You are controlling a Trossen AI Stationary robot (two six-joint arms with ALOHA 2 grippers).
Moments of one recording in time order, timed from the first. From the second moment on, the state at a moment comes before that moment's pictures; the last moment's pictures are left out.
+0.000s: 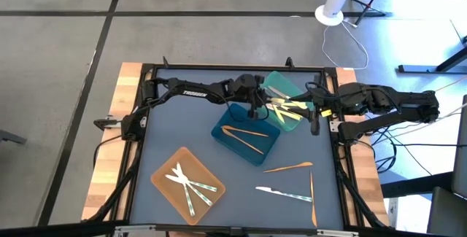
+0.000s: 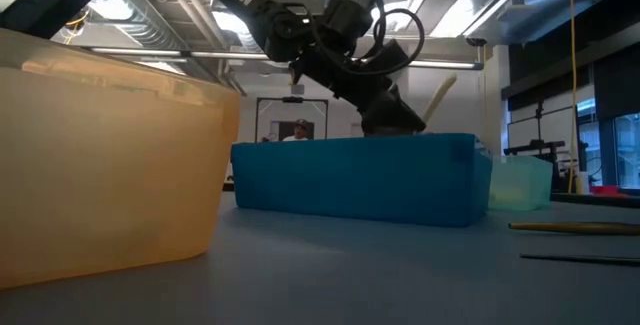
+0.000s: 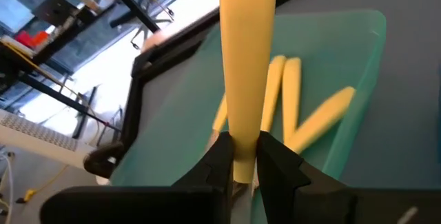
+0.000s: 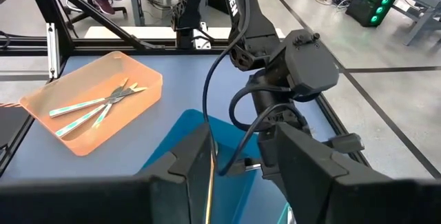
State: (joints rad) left arm 0.28 2.14 1.50 0.19 0.07 0.64; right arm 0.13 0.88 1.15 -0.66 0.26 0.03
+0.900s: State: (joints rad) left arm 0.28 2.14 1.50 0.13 0.07 0.58; right arm 0.13 0.88 1.15 -0.66 0.25 0.03
